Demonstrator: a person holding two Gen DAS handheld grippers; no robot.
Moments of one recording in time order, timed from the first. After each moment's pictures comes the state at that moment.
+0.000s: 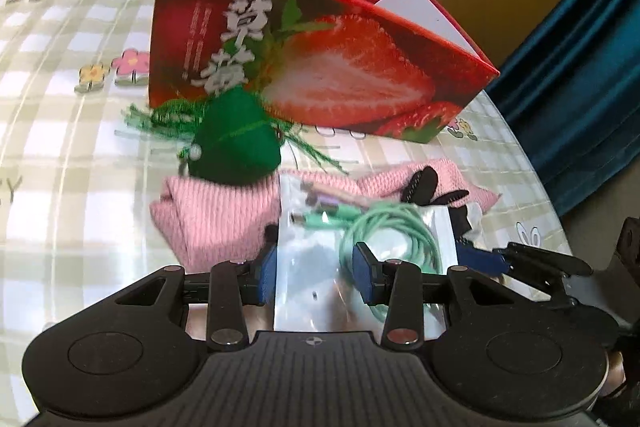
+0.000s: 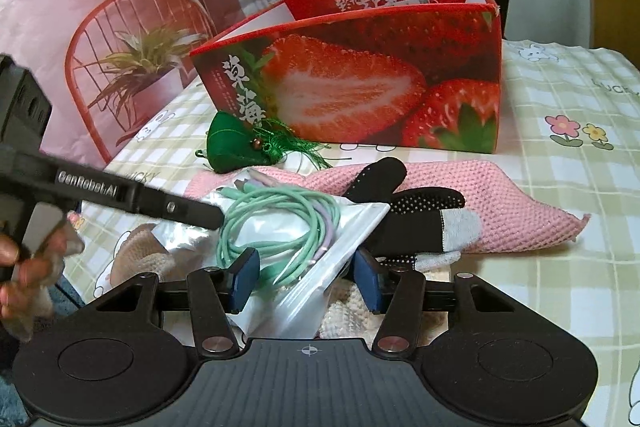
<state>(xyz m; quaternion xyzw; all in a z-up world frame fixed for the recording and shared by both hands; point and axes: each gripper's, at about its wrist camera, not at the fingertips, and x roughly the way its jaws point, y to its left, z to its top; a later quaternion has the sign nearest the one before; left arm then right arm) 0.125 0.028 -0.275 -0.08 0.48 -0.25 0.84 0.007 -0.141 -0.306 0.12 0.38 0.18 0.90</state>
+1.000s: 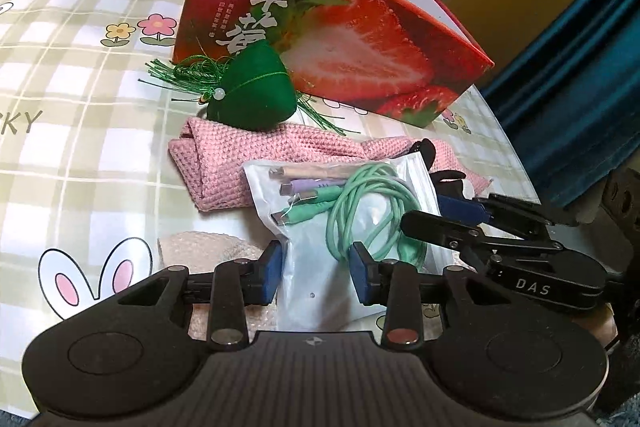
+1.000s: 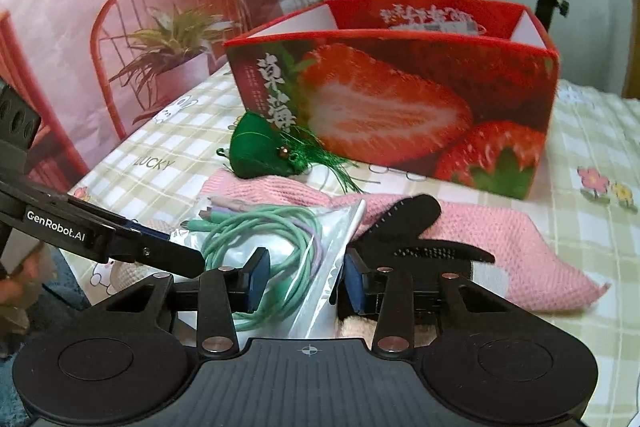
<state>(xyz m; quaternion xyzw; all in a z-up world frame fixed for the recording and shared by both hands) 0.086 0.052 -0.290 -0.12 0.48 -0.25 0.83 0.021 -0.126 -0.300 0.08 0.37 0.21 0.90</state>
